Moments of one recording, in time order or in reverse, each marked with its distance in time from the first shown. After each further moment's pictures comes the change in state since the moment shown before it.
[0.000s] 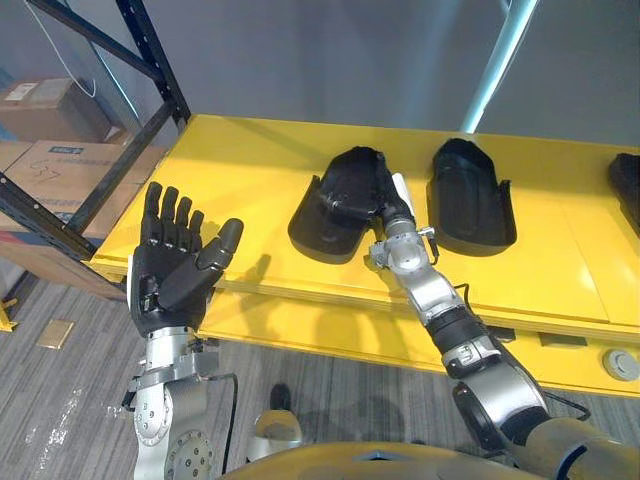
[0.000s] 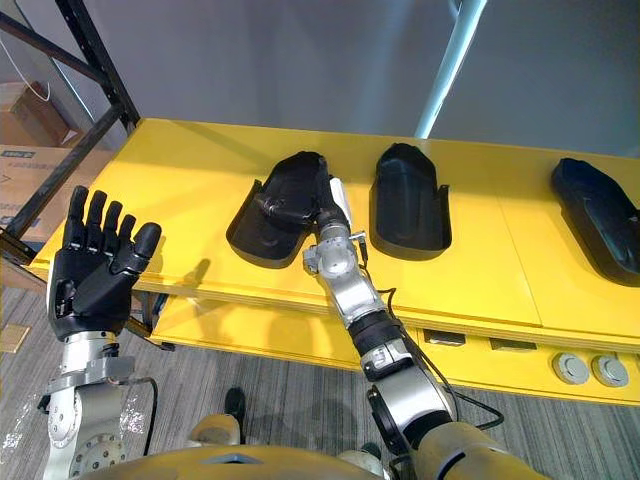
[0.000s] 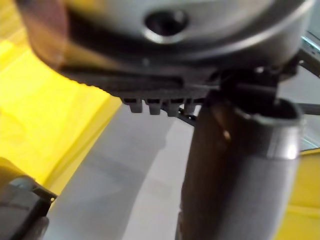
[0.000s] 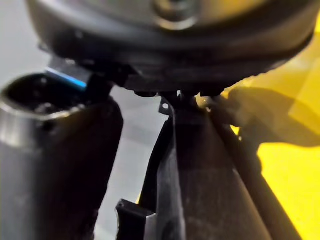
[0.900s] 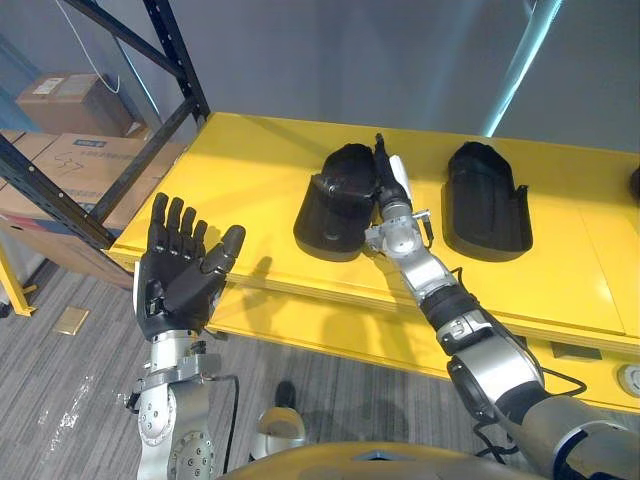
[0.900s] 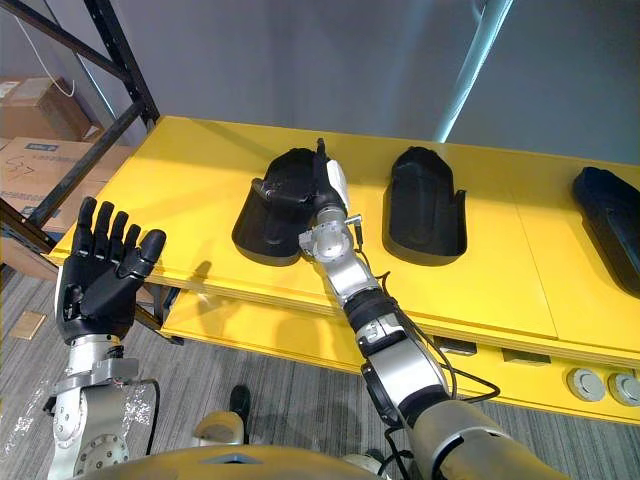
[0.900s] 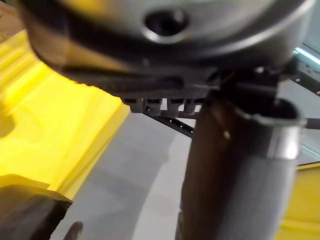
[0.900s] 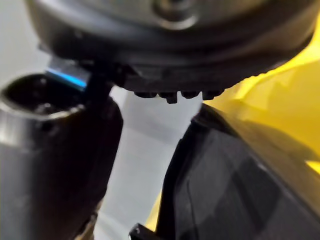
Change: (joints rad) left arm 0.000 0.000 -0.005 0.057 0.000 0.000 0.000; right arm -0.125 -0.010 0.009 0.149 -0.060 -0.113 -0.088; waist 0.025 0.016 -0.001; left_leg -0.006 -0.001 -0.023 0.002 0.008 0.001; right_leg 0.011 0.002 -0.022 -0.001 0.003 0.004
